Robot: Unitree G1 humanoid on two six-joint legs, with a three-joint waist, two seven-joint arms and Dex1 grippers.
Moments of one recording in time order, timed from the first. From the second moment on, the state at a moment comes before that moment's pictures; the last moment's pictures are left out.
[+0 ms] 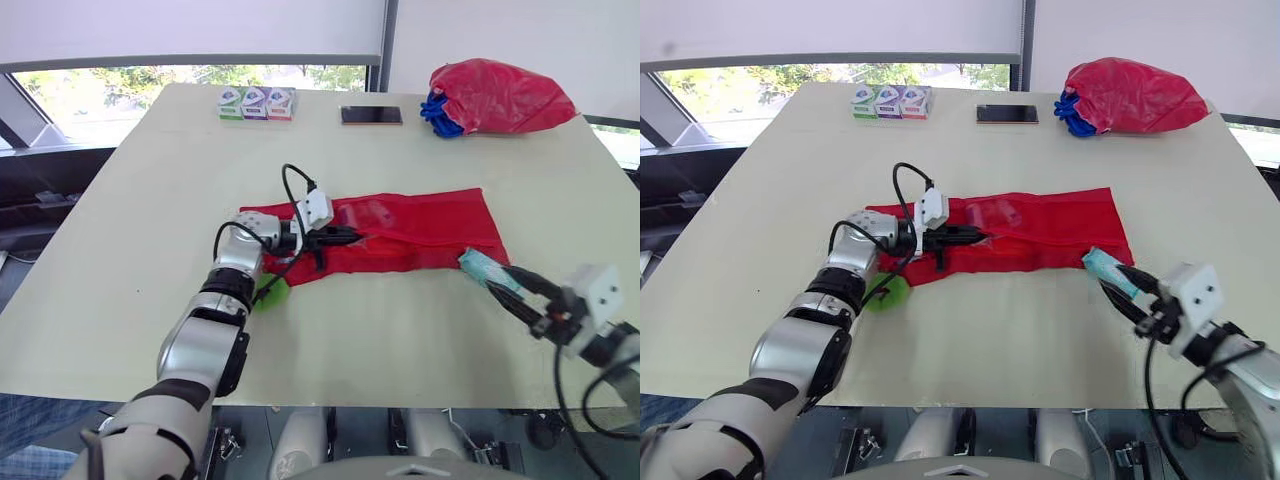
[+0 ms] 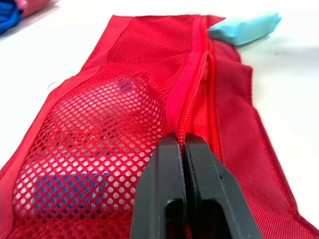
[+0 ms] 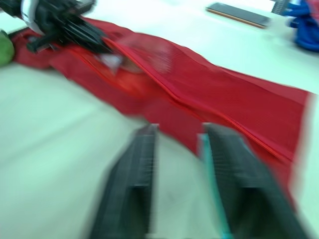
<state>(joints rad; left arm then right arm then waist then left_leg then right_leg) -0.88 0.37 -0.12 0.97 -0.10 -0.26 -1.28 0.37 -0.55 -0.48 -0.65 0.50 0.39 0.75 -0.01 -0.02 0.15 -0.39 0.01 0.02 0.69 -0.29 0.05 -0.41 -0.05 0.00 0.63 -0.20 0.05</state>
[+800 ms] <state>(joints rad) -0.93 0.51 -0.11 1.02 -0.07 -0.28 -1.35 0.65 -0.52 -0.76 -0.73 0.73 0.29 0.86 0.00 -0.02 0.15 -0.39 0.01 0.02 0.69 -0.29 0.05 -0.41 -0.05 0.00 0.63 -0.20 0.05</state>
